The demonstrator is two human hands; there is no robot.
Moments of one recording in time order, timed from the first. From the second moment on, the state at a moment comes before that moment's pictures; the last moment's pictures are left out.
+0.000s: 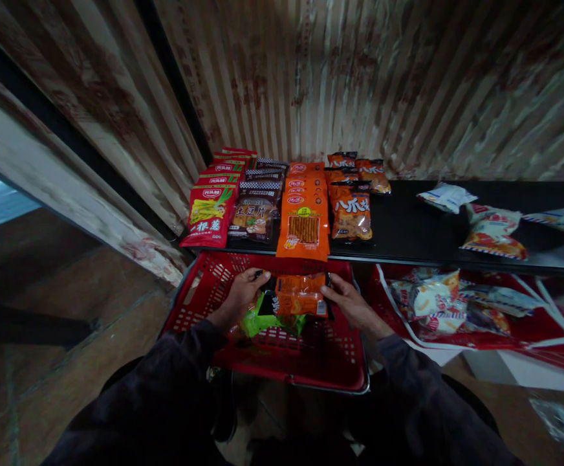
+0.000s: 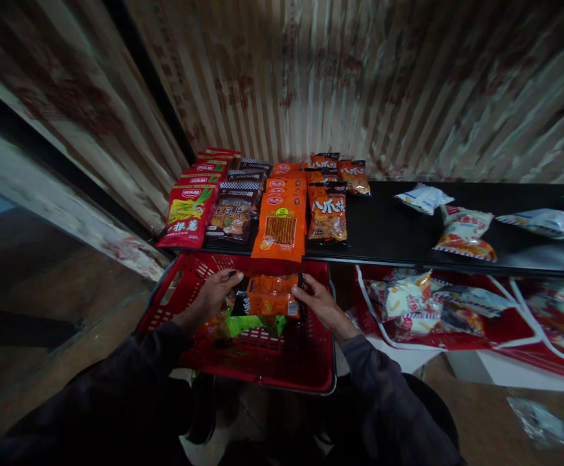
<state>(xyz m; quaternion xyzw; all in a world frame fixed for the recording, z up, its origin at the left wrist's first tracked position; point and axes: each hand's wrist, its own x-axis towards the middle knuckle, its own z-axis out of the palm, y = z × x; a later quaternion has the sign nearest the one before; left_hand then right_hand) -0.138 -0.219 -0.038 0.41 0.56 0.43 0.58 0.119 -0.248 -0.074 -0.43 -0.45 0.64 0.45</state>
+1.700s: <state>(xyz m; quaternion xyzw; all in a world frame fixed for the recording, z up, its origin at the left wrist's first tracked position) -0.162 -0.211 0.022 0.38 0.46 0.44 0.67 0.096 -0.276 -0.068 -0.37 -0.33 0.79 0.36</state>
